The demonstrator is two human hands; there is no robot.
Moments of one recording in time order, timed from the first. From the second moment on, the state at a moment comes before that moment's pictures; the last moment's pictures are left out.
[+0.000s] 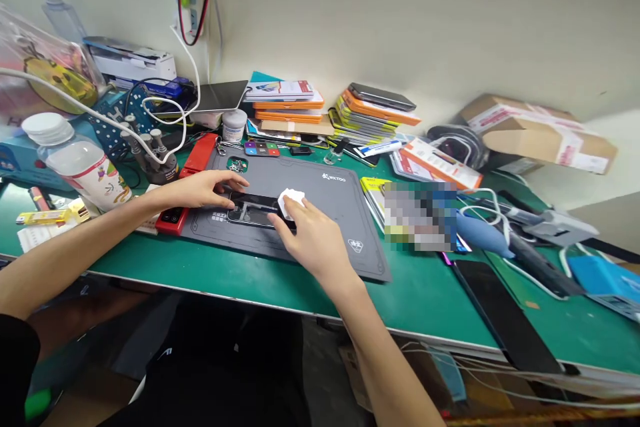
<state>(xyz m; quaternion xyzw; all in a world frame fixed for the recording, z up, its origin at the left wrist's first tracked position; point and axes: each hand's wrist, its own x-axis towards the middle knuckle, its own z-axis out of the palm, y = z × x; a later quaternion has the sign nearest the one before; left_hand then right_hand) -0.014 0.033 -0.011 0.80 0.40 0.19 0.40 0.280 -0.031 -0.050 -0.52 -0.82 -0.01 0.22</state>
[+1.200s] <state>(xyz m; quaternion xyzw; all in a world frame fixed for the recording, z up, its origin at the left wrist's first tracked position) -0.007 0.022 0.000 0.93 0.34 0.07 0.10 0.263 -0.087 -0.060 -0.53 -0.80 -0.01 0.28</state>
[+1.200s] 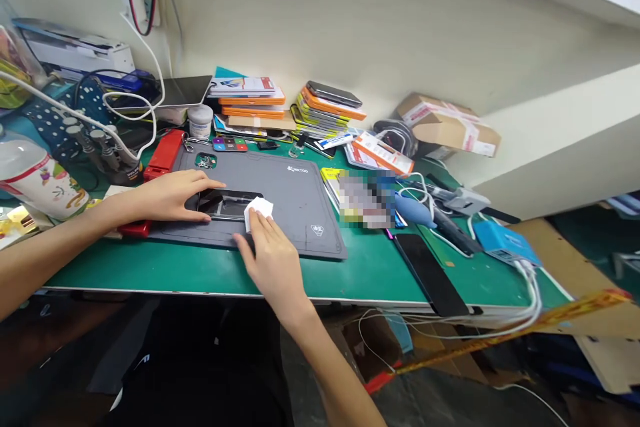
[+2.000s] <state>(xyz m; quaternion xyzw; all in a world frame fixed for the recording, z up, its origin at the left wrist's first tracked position) -0.001 0.014 -0.006 0.96 0.26 0.05 -0.10 0.321 -0.062 -0.062 -0.59 -0.69 0.04 0.42</state>
